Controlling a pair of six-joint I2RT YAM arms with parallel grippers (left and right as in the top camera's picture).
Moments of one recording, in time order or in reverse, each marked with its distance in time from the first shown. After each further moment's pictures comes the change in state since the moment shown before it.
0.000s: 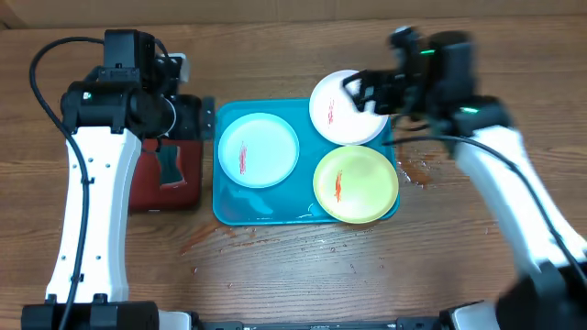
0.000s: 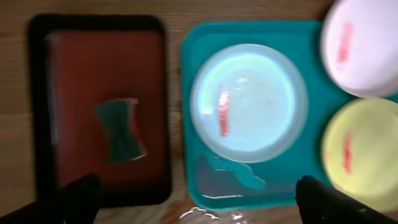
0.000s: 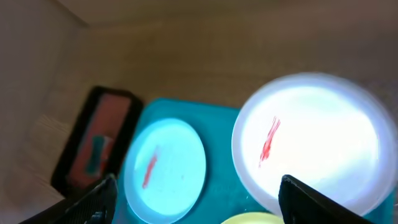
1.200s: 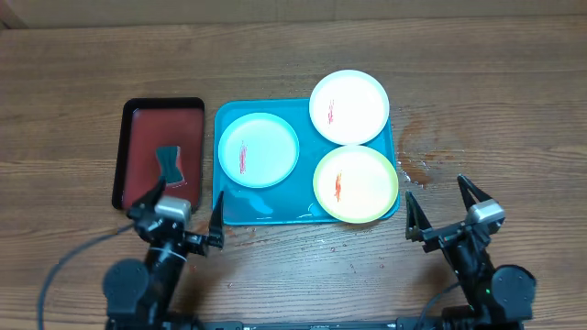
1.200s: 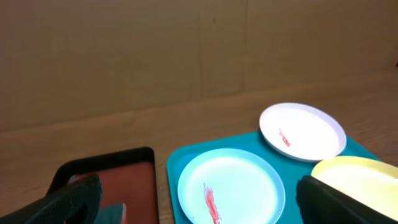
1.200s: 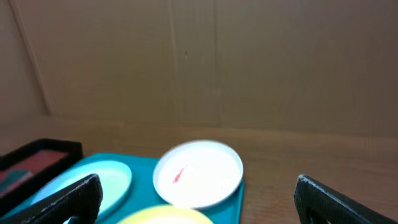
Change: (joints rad) left arm 0.000 -1.350 -1.284 0.948 0.108 0.109; right arm -0.145 -1.571 -1.218 0.428 0.210 -0.184
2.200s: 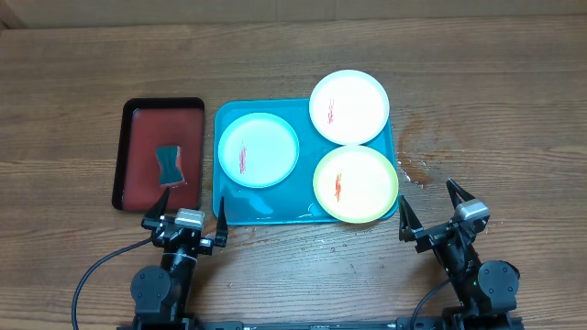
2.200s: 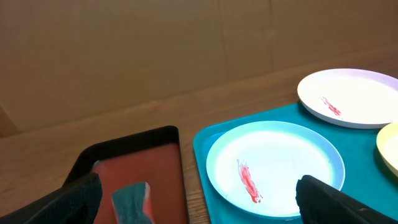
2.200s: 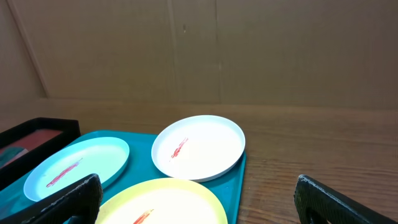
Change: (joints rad) left arm 0.000 -0.212 -0.380 0.225 -0.092 0.133; right arm 0.000 -0.022 -0.138 0.044 0.001 0.000
